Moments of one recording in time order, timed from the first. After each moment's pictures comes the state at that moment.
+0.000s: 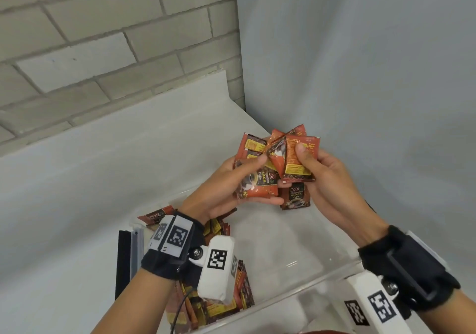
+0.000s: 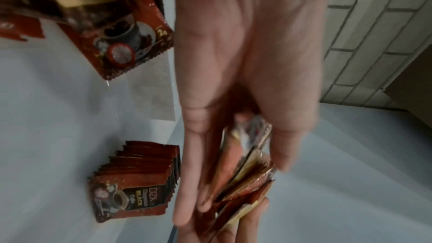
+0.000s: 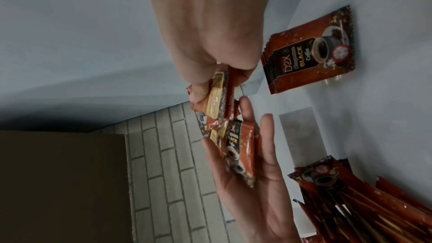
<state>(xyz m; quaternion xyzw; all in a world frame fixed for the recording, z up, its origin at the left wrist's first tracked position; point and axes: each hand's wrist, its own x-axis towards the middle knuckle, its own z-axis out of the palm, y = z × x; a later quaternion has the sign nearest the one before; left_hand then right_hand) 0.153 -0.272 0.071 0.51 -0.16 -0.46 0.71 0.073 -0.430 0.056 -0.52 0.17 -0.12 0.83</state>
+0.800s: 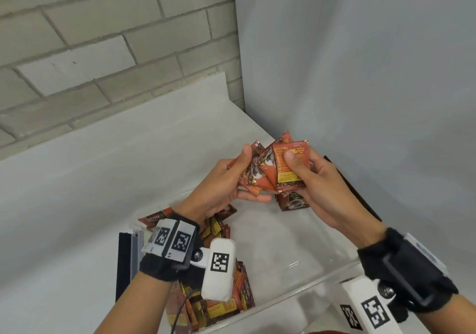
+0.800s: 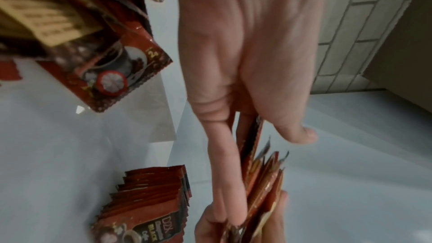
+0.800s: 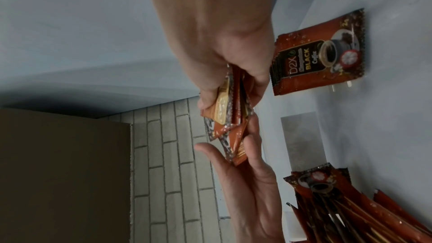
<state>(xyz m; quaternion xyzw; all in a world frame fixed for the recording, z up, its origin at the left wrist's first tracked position) 0.155 -0.270 0.072 0.62 -0.16 -0.40 0.66 0.073 -0.427 0.050 -0.57 0.12 -0.10 0.80</state>
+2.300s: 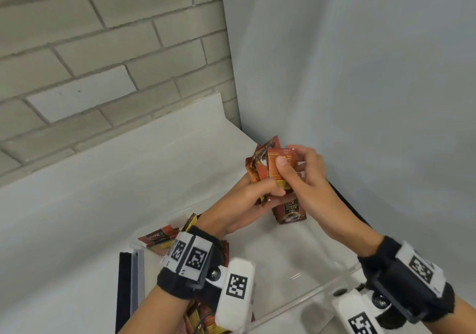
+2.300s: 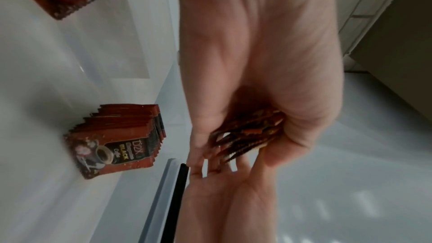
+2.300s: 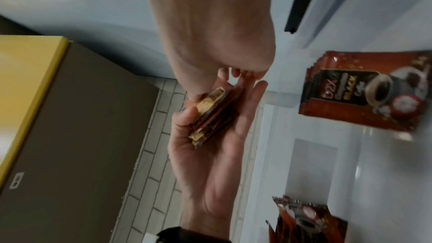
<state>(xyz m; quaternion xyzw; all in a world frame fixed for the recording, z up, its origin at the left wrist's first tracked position) 0.133 -0.299 0.085 0.48 -0.25 -0.43 0.72 0.065 -0.421 0.076 -0.75 0.14 -0.16 0.63</state>
